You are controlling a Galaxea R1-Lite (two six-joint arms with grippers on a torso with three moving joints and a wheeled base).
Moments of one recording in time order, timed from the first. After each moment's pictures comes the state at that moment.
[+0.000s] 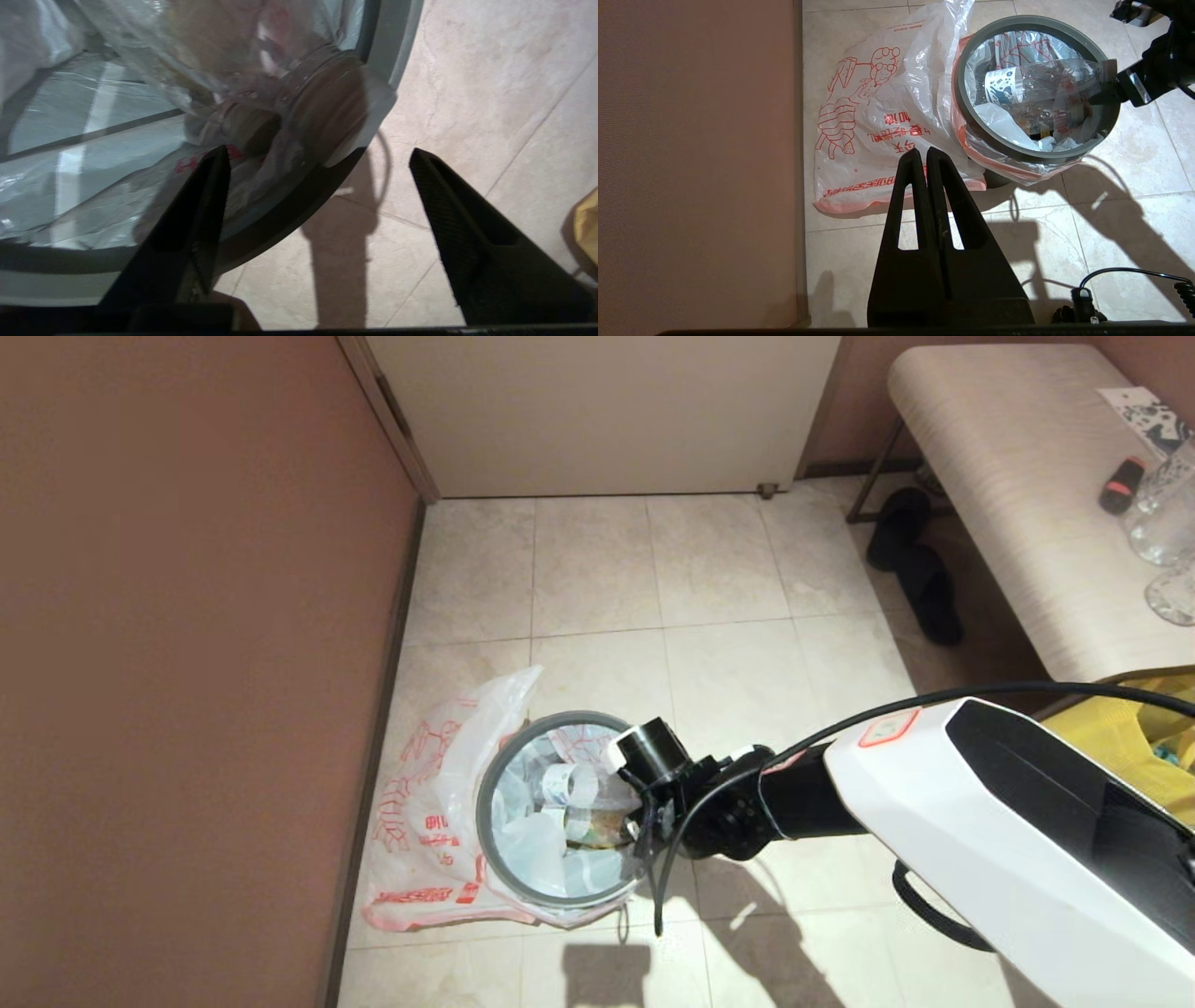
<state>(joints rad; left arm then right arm) 0.00 0.00 0.00 0.01 -0.01 0.00 0.76 2.42 -1.72 0.11 -0.48 0.04</state>
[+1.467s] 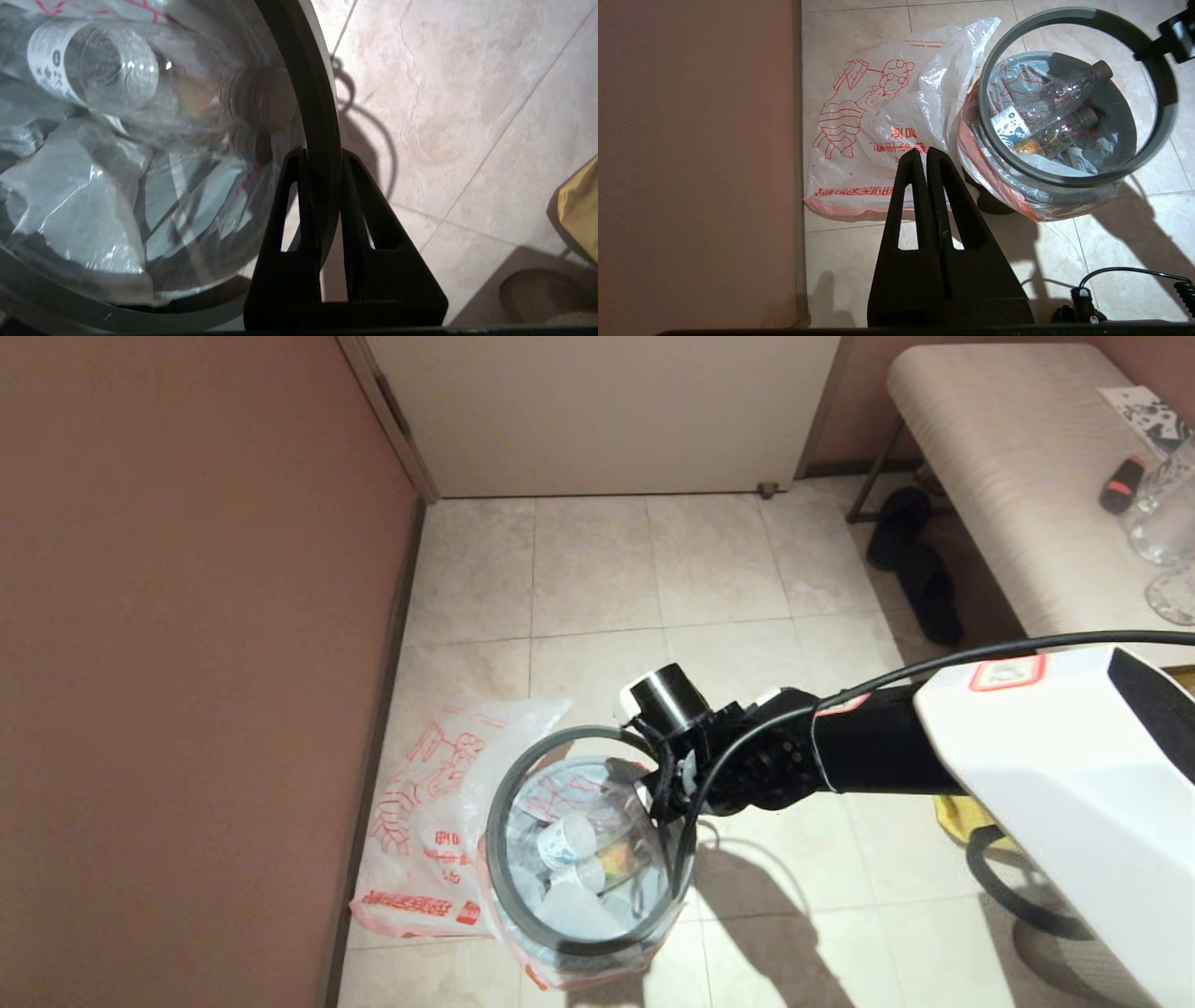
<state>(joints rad) 0.00 0.00 0.00 0.01 -0.01 0.00 0.76 2.28 -1.77 0.32 -0.45 0.11</state>
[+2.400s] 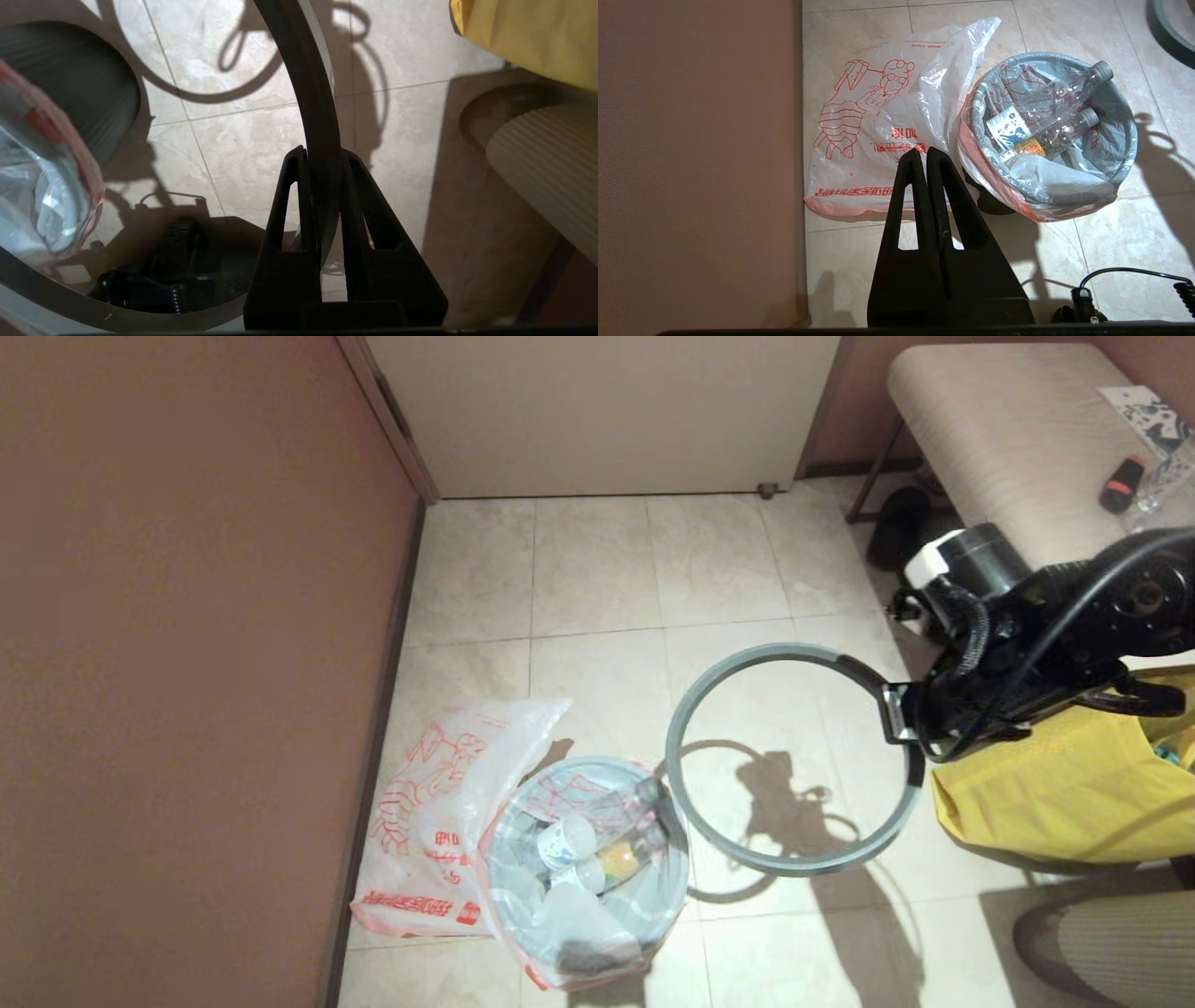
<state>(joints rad) 0.00 0.00 0.00 0.01 -0.01 0.00 0.31 1.85 -1.54 0.60 -0.26 0.29</state>
